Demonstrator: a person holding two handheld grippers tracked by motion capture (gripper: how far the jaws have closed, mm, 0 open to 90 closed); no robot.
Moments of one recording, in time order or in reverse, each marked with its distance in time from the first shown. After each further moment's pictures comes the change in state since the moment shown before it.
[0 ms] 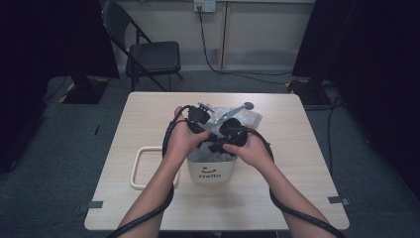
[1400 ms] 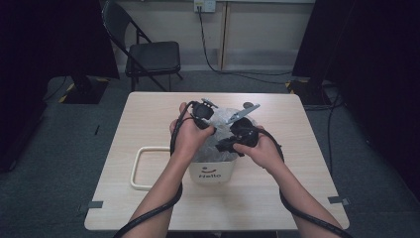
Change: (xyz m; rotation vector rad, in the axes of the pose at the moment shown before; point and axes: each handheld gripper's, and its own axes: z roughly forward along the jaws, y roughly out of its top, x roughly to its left) left arm 0.002 0.015 0.009 -0.033 0.115 -0.018; right arm -0.006 -0.014 -0.024 -0.048 0.037 0.018
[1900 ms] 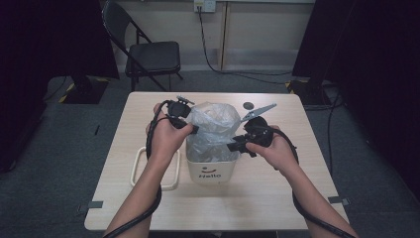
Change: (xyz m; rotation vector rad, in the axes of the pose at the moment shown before) left arm 0.023 -0.027 -0.053 -0.046 0.002 -0.126; right arm -0.007 -0.014 -0.031 -0.015 -0.071 0.064
